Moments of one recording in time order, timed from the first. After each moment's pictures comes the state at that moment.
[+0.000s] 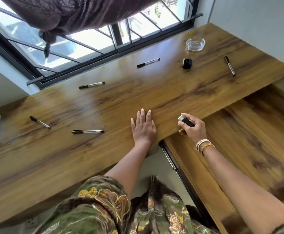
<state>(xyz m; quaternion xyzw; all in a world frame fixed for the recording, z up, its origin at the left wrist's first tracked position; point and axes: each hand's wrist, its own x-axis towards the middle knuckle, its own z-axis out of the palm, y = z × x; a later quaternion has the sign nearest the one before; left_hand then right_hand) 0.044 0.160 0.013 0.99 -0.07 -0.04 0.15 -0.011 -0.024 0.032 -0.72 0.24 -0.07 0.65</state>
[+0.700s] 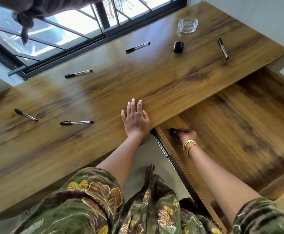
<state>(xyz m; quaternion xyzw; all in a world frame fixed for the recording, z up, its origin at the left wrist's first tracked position) 0.034 0.152 0.012 0.99 -0.05 0.01 0.14 -0.042 -0.019 -0.042 -0.62 0.51 0.05 0.59</state>
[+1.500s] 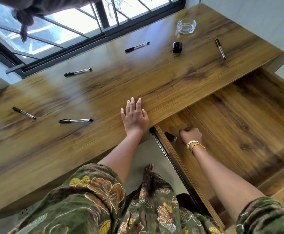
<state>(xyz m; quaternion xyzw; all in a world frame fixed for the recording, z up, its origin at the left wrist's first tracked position) 0.034 0.154 0.009 0.99 -0.05 0.02 0.14 -0.060 -0.032 -0.027 -0.76 0.45 0.08 0.45</state>
